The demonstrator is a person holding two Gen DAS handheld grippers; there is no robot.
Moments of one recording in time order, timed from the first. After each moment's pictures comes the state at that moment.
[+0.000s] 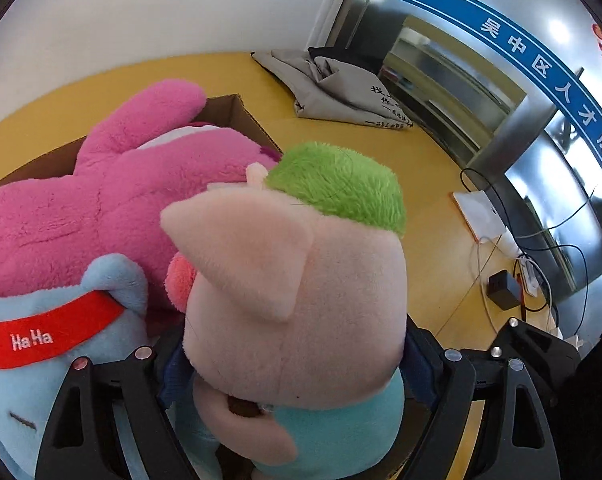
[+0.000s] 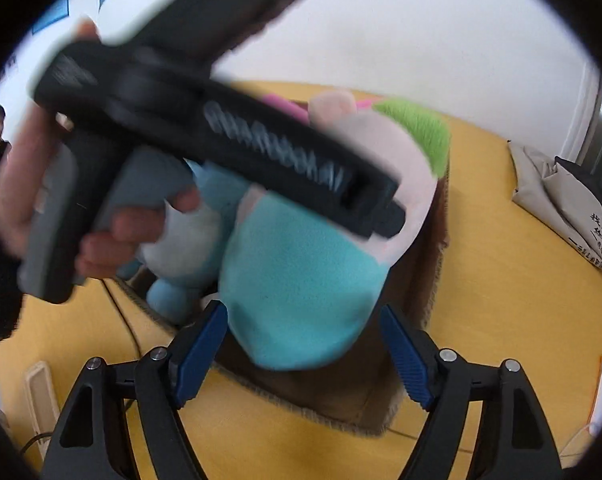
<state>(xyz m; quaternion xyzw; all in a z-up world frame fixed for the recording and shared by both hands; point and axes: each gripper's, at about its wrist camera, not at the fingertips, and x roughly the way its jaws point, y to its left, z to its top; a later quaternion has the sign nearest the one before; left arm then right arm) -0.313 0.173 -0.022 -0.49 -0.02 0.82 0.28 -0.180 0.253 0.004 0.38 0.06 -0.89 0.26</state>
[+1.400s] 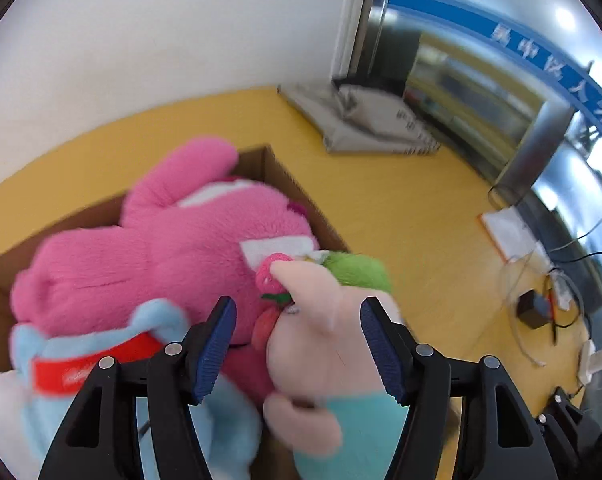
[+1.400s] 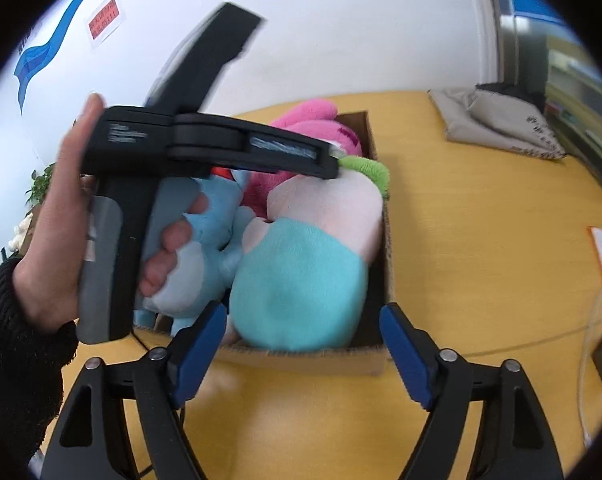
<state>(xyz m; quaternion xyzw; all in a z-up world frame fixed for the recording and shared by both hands) -0.270 0.146 0.036 -0.40 0.02 0.89 0.23 -0.146 0.273 0.016 0.39 -0.07 -0.91 0.12</state>
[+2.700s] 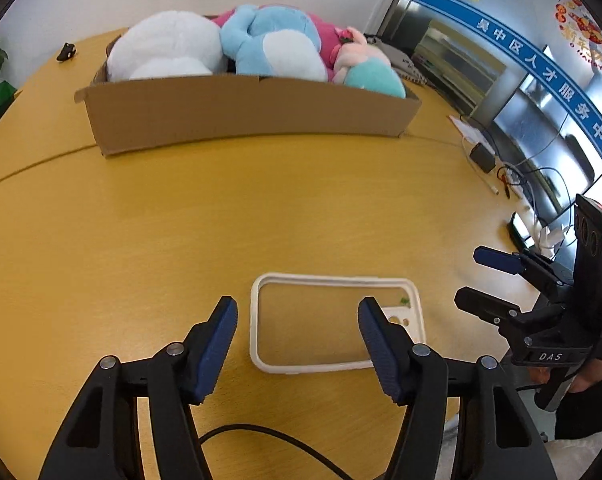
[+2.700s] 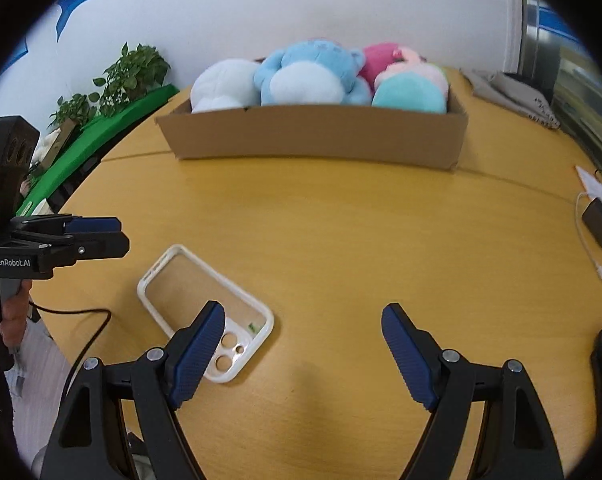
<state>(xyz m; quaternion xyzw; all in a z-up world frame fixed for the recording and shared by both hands) 0.052 -0.040 -0.072 -0.51 -0.04 0.83 0.19 0.071 0.178 -0.035 0.46 0.01 -0.87 0.17</state>
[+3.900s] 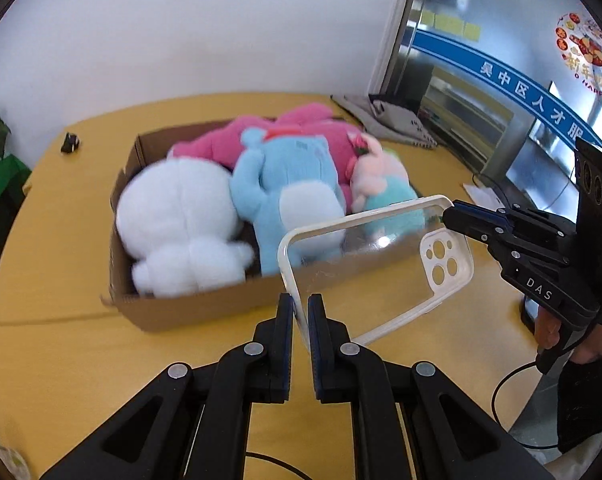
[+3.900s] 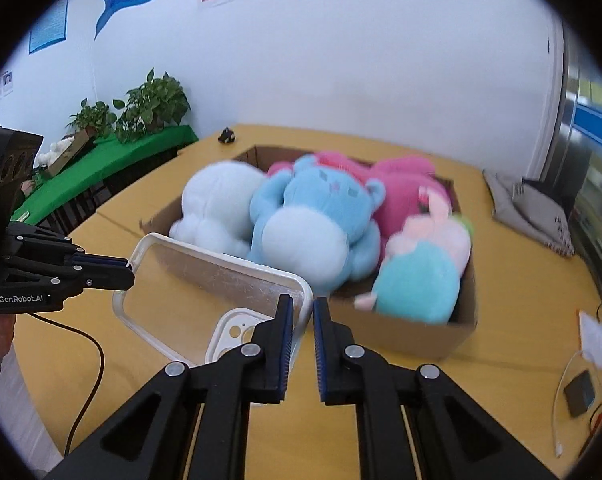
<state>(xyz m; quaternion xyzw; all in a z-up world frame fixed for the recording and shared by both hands) -0.068 -0.067 0.084 -0.40 -0.01 0.90 0.18 -0.065 0.154 0.087 0.31 0.08 -0.93 0.20</state>
